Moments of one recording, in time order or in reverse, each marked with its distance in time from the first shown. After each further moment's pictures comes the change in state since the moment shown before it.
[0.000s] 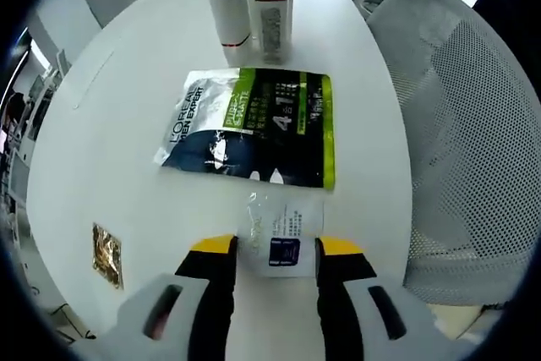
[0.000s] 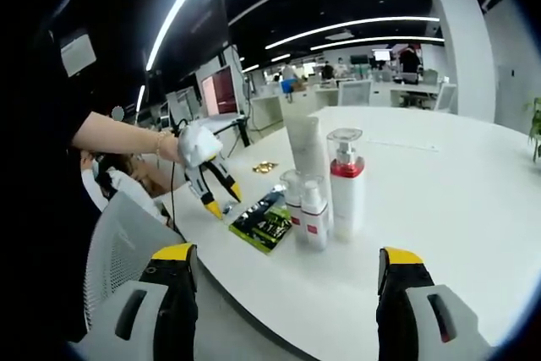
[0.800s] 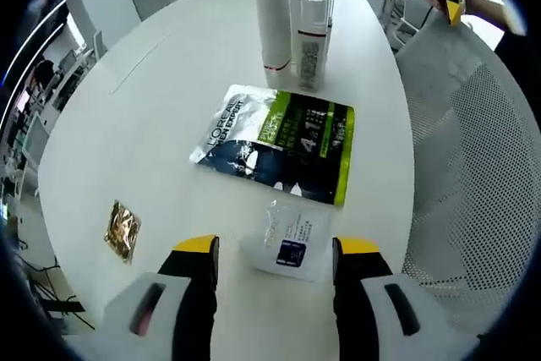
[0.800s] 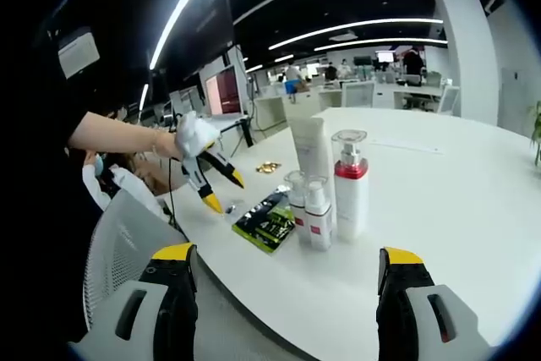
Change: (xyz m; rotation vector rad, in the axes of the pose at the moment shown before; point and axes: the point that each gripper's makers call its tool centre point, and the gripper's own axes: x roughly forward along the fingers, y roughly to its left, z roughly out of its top) left arm -0.030 0.008 0.011 -0.208 -0.119 0.119; right arm 0.000 0.004 -0.001 -0.020 0.000 0.018
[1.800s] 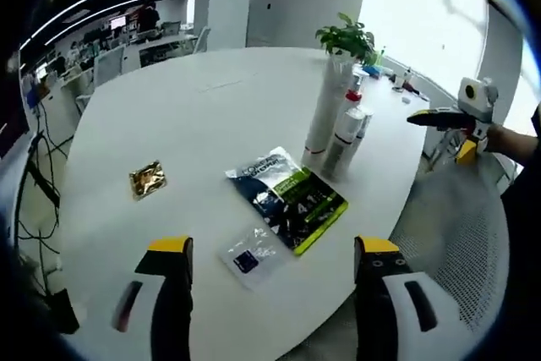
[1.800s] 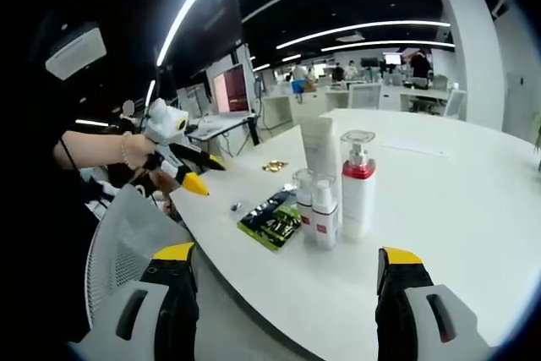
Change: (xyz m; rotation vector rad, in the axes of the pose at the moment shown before) left arm -0.064 -0.036 0.021 -0.519 -0.362 0.174; right arm 0.001 0.002 -0.004 -0.021 -0.001 0.020
